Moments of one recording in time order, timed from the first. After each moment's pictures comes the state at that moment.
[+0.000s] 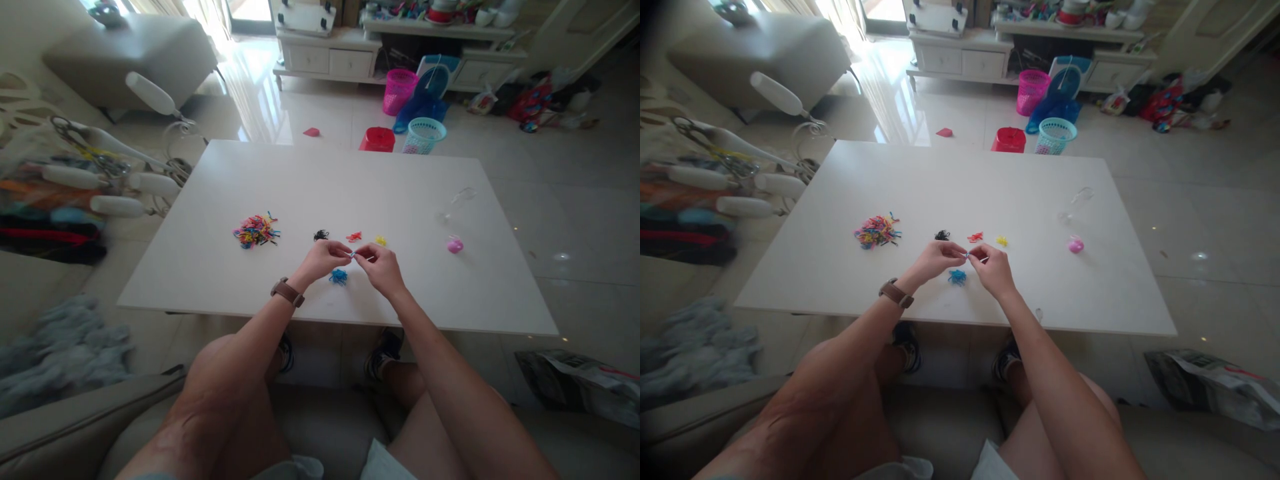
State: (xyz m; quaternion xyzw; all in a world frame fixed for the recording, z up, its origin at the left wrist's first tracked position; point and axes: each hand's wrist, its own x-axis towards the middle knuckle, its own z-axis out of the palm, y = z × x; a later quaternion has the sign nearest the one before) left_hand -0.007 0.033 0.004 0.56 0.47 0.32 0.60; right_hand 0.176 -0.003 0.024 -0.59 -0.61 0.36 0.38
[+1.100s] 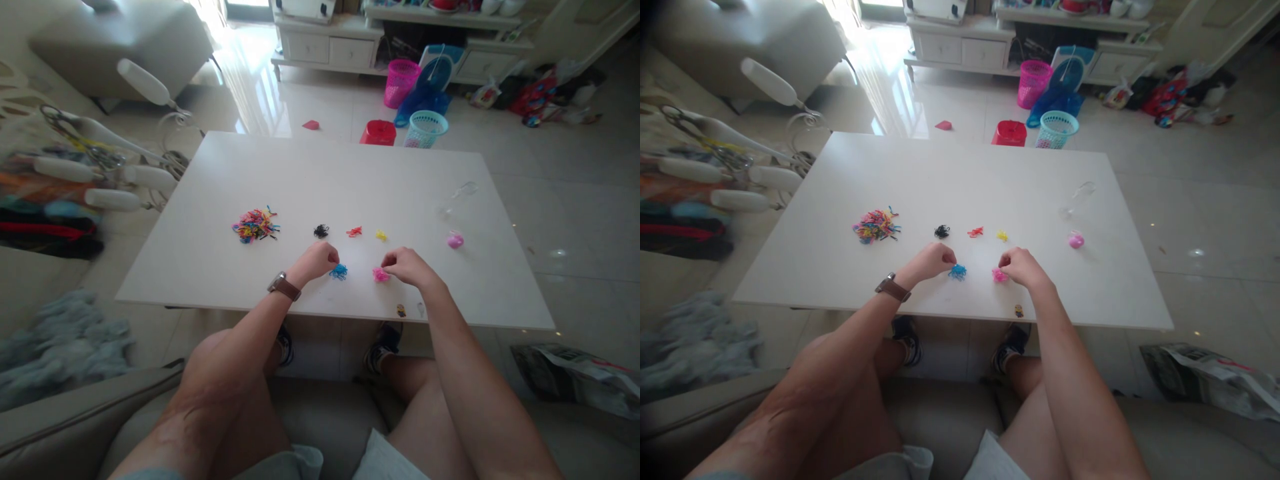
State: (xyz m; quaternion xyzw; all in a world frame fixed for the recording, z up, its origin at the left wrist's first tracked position) left_hand -0.025 0.032 0.000 0.76 0.50 0.11 0.39; right_hand 0.249 0.009 0.021 -0.68 -0.66 0.33 0.04
